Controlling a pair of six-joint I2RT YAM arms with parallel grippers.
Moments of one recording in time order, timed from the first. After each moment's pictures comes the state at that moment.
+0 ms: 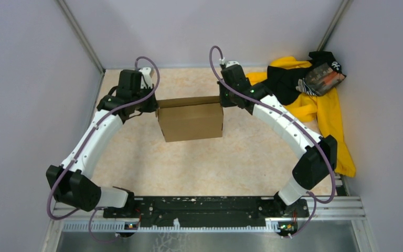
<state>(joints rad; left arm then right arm) -0.32 1.35 1.32 -0.66 0.04 -0.20 0.62 1.58 1.55 -0.70 0.17 0.35</state>
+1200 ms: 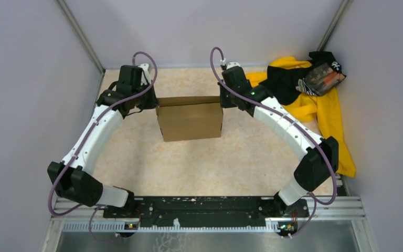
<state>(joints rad) -0.32 1.40 1.41 -0.74 0.03 -0.28 0.62 1.56 1.51 -0.66 0.17 0.35</state>
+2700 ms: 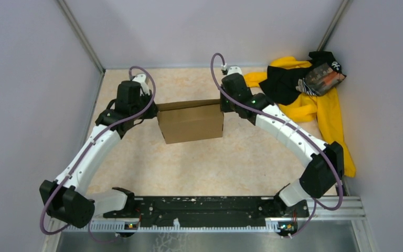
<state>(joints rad) -0.36 1.22 1.15 -0.54 -0.02 -0.32 0.65 1.49 1.40 -0.58 0.23 0.37</state>
